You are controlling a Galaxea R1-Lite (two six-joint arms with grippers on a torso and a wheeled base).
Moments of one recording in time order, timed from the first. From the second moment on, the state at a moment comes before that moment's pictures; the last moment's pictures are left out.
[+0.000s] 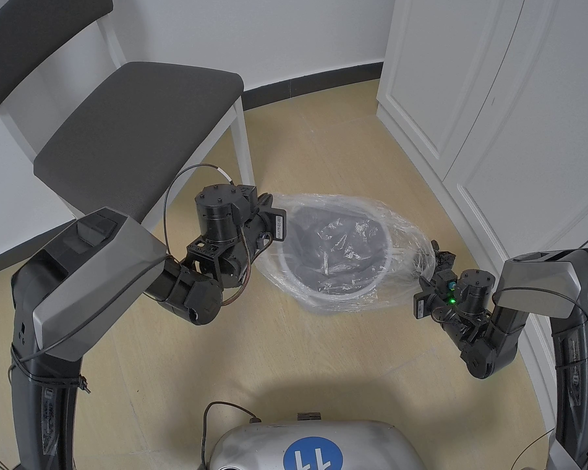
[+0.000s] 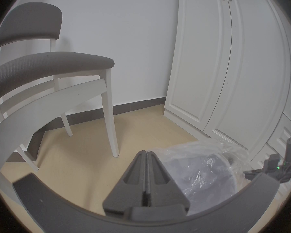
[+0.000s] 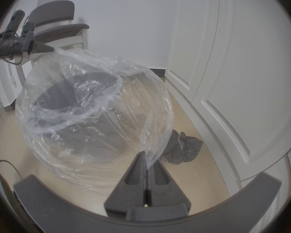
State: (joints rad) left arm -0.50 2.38 -1.37 -1.03 0.21 0.03; right arm 0.25 2.48 -0.77 -1.55 -0.16 -0.17
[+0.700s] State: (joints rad) left arm -0.50 2.35 -1.32 -1.04 0.21 0.03; right arm 0.16 2.18 -0.49 -1.55 0.13 -0.15
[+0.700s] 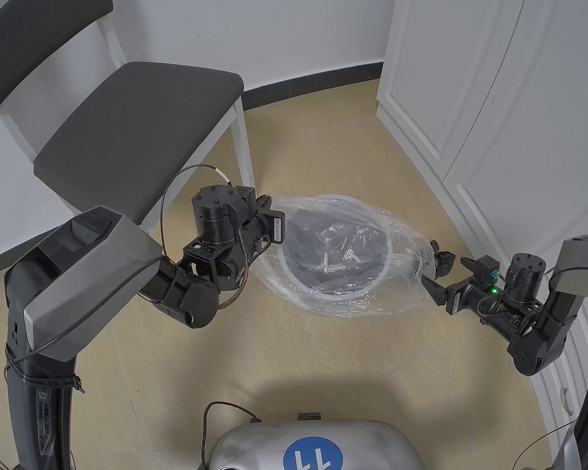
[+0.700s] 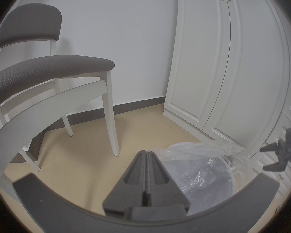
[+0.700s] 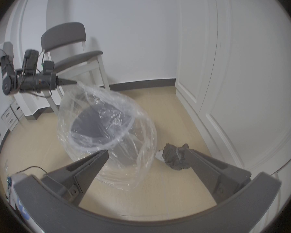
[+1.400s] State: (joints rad) left arm -0.46 2.26 -1.10 -1.14 0.03 0.15; right arm 0.39 1.92 -0.34 -1.55 -0.28 -0.41
